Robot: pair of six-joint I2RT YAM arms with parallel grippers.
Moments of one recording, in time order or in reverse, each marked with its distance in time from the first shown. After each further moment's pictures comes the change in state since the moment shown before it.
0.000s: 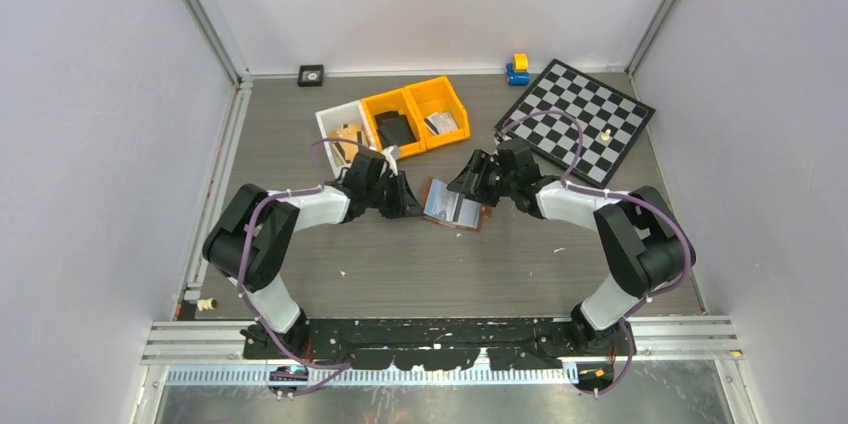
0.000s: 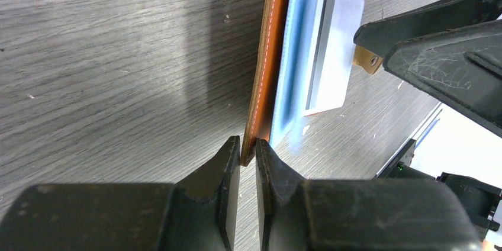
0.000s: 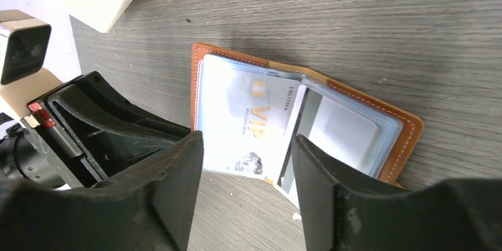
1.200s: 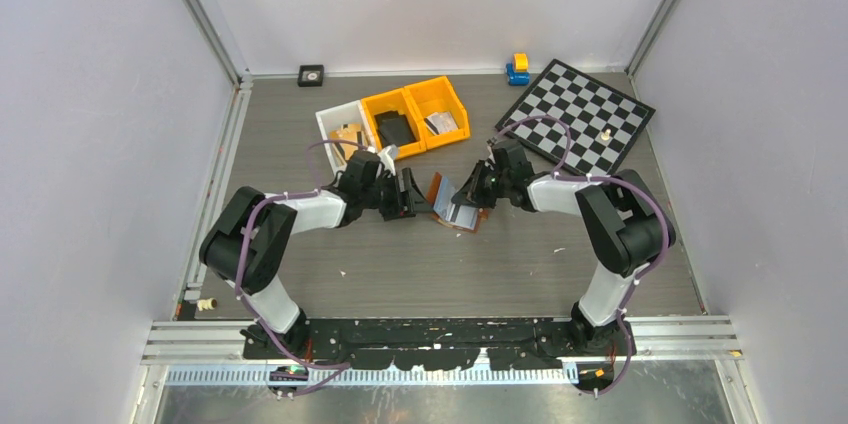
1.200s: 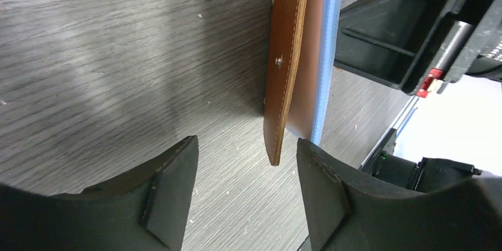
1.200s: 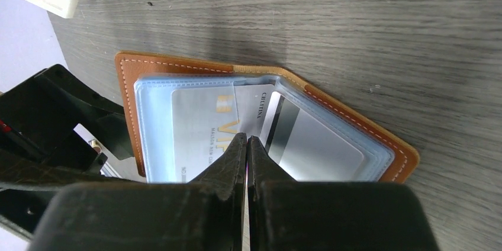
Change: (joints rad) left arm 0.017 -0.020 -0.047 0.092 0.065 -0.014; right arm -0.026 0.134 0.045 -0.024 -0.092 -0.003
